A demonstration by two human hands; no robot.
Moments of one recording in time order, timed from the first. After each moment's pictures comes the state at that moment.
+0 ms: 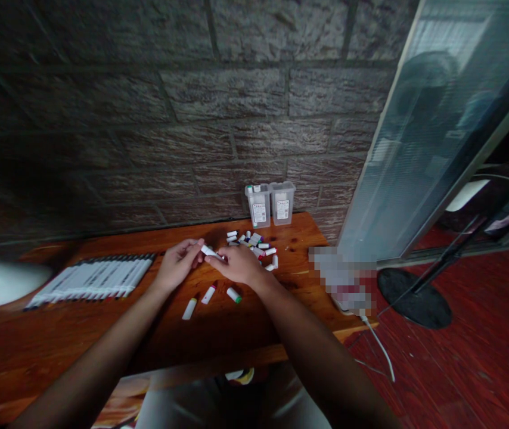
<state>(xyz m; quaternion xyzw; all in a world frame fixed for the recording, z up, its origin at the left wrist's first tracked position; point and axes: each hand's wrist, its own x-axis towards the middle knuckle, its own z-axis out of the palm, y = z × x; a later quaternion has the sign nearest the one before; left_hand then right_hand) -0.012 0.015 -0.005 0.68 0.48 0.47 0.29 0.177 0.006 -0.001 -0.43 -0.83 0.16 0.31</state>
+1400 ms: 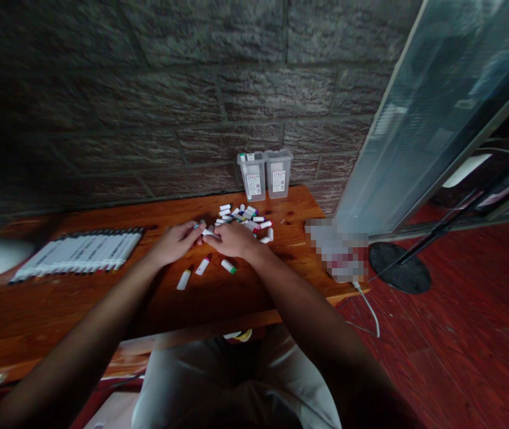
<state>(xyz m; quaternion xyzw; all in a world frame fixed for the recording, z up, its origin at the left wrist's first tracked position) -0.015 0.019 -0.013 0.80 0.51 0.27 0.19 0.181 0.005 -0.001 -0.47 -0.85 0.17 0.20</state>
